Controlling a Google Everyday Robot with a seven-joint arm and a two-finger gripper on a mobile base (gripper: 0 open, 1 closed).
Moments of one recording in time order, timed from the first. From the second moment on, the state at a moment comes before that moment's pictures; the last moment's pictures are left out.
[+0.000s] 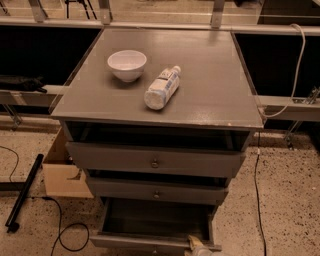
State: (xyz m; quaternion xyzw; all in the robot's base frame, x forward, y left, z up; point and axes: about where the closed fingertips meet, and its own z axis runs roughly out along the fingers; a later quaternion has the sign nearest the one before) arm 0.407 -0.142 0.145 -0.59 0.75 -0.03 0.29
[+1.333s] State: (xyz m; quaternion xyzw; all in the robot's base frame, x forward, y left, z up) arm 0.406 -0.142 0.145 -0.59 0.75 -0.03 0.29
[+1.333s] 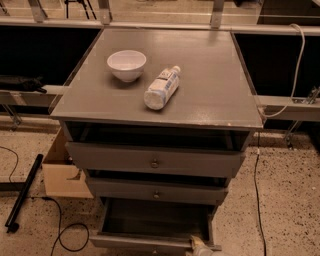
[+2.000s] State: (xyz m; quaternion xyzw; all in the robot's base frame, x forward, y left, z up) arm 0.393 -0.150 0.146 -0.59 0.76 -0.03 0.28
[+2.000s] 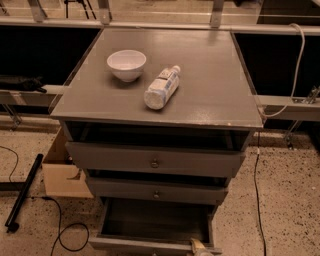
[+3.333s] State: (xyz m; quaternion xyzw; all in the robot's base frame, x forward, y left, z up) arm 0.384 -0.153 0.146 -0.59 0.76 -0.03 0.28
